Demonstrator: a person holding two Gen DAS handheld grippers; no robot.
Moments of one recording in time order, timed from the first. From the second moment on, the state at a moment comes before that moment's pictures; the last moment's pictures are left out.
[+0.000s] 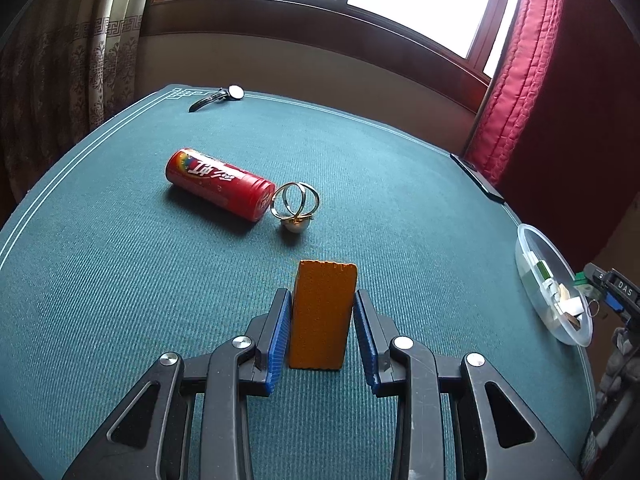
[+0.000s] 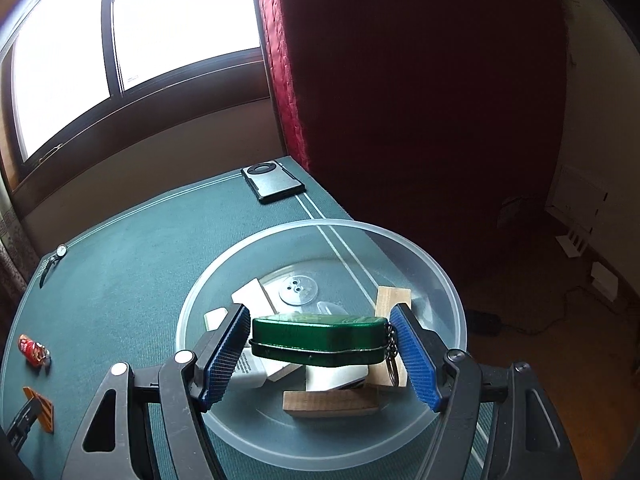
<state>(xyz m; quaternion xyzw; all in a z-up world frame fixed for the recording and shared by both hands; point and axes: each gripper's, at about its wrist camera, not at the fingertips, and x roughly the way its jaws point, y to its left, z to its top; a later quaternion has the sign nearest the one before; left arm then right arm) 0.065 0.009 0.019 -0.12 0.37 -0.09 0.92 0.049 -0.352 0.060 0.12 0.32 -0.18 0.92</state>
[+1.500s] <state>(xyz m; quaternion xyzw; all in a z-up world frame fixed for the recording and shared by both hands) 0.051 -0.063 0.036 -0.06 0.38 -0.10 0.92 -0.036 -0.365 0.037 0.12 0.27 -0.18 0.94</state>
